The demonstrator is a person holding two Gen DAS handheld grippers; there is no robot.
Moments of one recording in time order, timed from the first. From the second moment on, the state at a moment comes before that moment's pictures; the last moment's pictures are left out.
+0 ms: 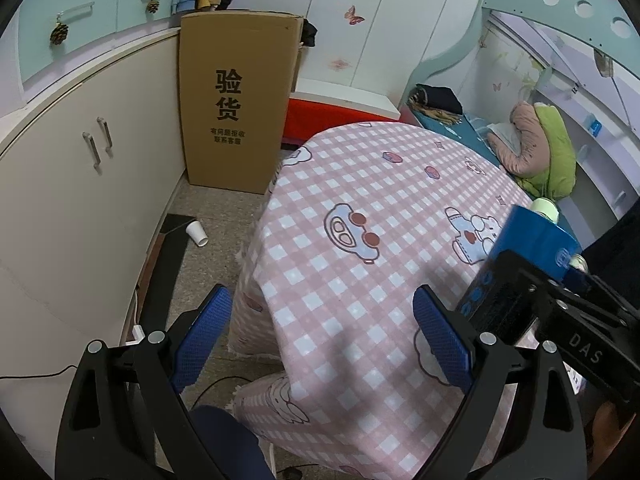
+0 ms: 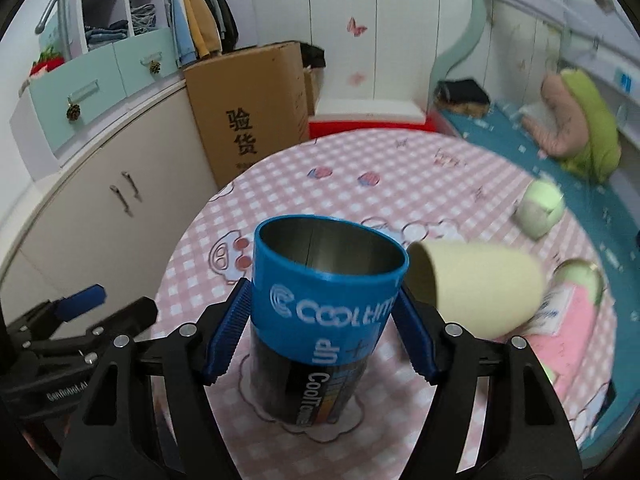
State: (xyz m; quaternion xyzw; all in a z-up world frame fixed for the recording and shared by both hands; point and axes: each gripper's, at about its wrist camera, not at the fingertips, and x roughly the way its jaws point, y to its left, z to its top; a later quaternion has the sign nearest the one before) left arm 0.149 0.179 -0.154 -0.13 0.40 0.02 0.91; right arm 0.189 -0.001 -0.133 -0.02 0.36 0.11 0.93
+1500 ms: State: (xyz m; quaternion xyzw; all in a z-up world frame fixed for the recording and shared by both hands) left arm 0.116 0.166 -0.132 -0.11 0.38 0.04 0.92; right arm 0.147 -0.007 -0.122 -0.04 0.34 0.11 0.93
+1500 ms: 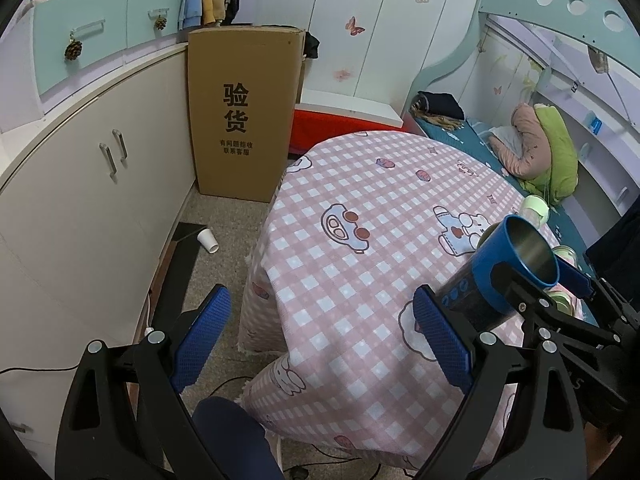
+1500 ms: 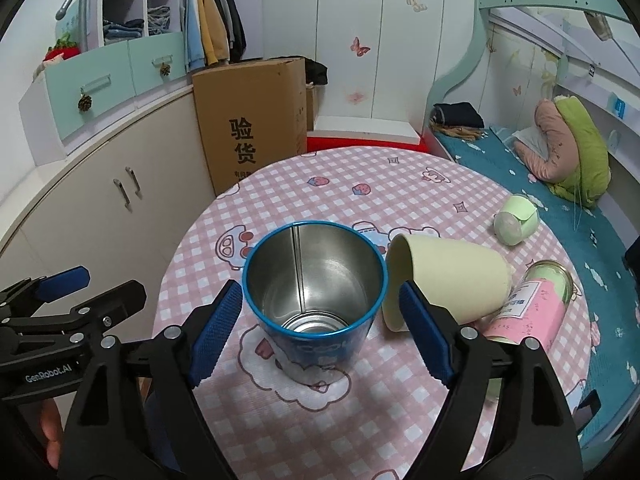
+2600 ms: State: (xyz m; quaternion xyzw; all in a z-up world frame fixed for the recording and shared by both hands) left arm 0.063 0.076 -0.063 -0.05 0.32 0.01 0.95; right arm 0.064 -0.112 -0.036 0.00 0.26 0.08 0.96
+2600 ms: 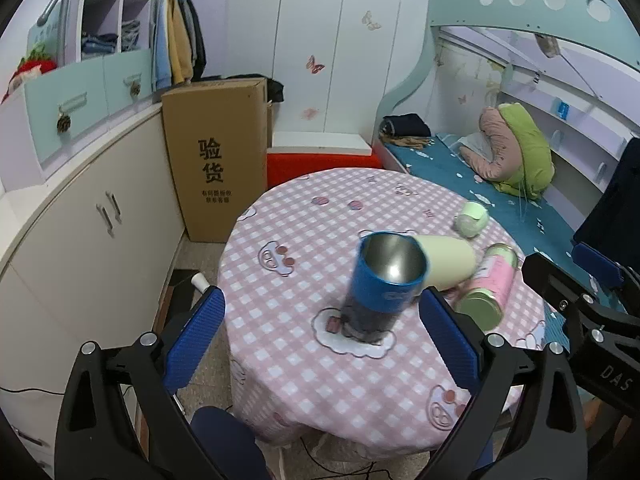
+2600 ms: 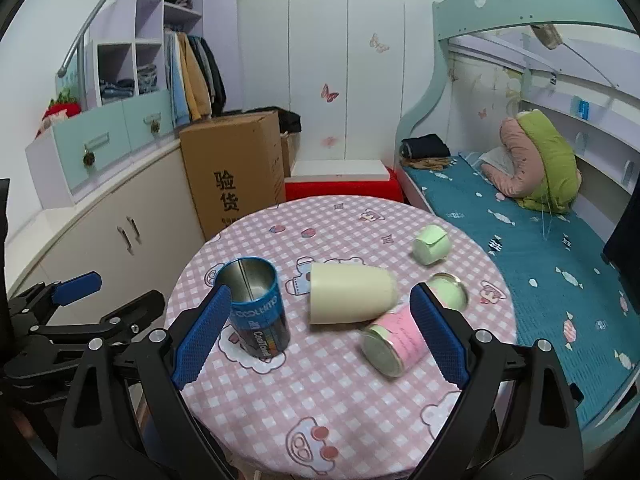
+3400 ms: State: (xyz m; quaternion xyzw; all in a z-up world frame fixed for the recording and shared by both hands) left arm -0.013 -0.009 -0.005 0.02 0.22 0.01 0.98; right arm -0.026 -0.180 0.013 0.03 0.18 0.07 0.98
